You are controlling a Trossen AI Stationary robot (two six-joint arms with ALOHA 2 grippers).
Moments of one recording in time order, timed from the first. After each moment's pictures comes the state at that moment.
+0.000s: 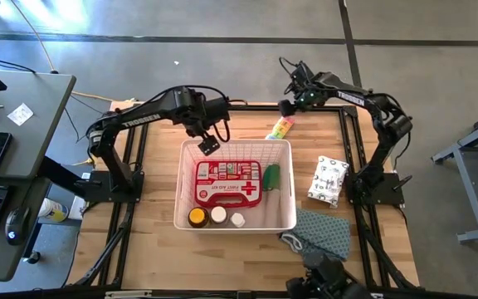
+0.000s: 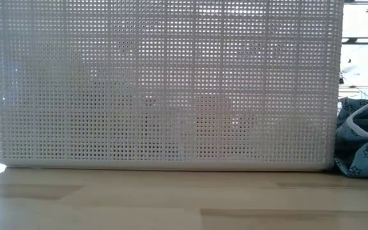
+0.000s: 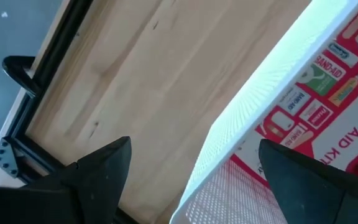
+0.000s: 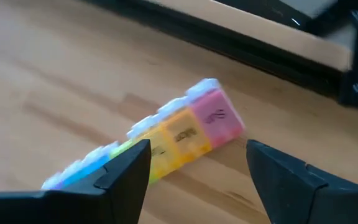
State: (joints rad) left arm 0.27 1.72 1.87 -1.56 -0.22 -0.34; right arm -0.90 1.77 1.34 -0.78 -0.13 0.36
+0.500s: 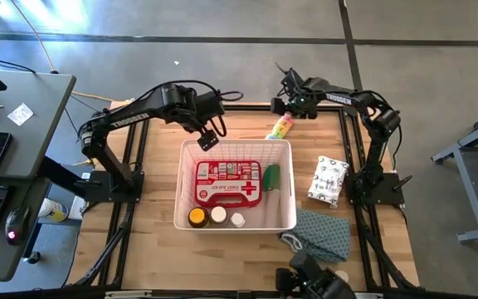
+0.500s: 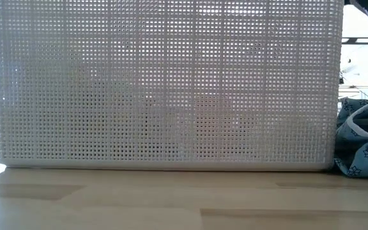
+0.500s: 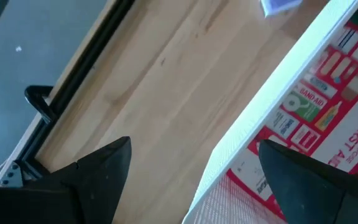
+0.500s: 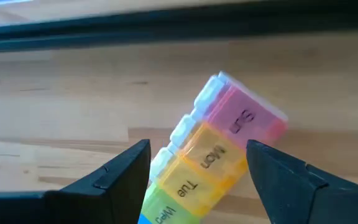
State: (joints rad) left arm 0.27 1.65 1.87 -1.49 -0.27 -0.31; right arm -0.85 1.89 1.34 -0.68 -0.12 0.80
